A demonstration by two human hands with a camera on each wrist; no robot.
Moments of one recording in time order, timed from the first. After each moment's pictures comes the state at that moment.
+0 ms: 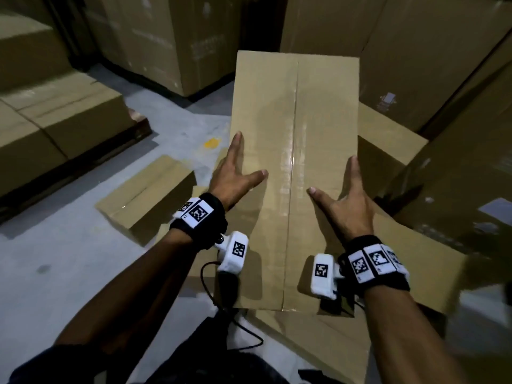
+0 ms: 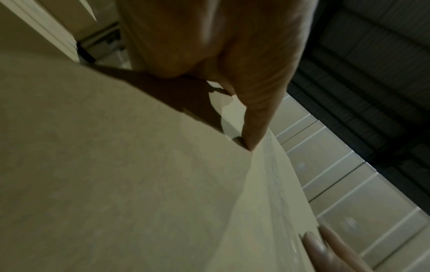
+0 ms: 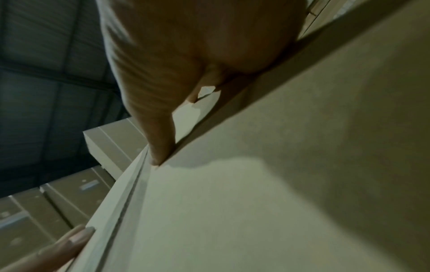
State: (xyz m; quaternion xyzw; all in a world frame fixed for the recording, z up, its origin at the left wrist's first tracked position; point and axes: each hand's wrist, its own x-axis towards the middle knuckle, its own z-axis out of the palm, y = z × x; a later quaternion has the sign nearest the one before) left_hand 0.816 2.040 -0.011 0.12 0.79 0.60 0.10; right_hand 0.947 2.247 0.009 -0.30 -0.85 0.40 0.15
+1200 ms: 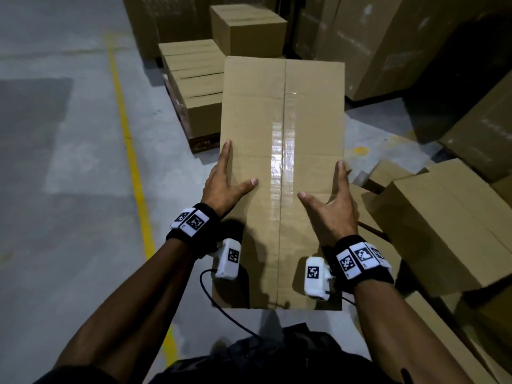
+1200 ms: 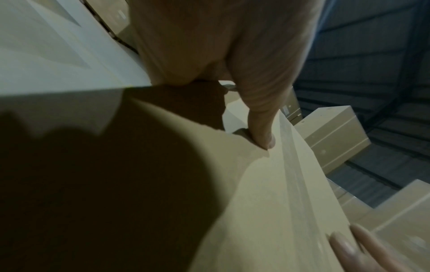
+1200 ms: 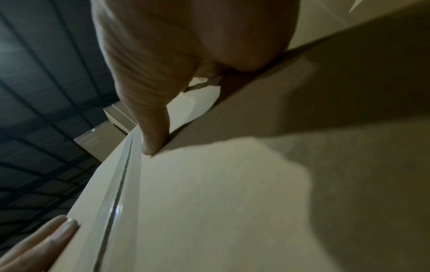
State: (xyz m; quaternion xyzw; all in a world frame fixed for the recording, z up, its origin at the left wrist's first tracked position) left_hand 0.978 1.444 -0.054 -0.13 0.83 0.54 -0.08; right_hand 0.974 1.685 -0.034 -0.07 -0.87 0.49 0.03
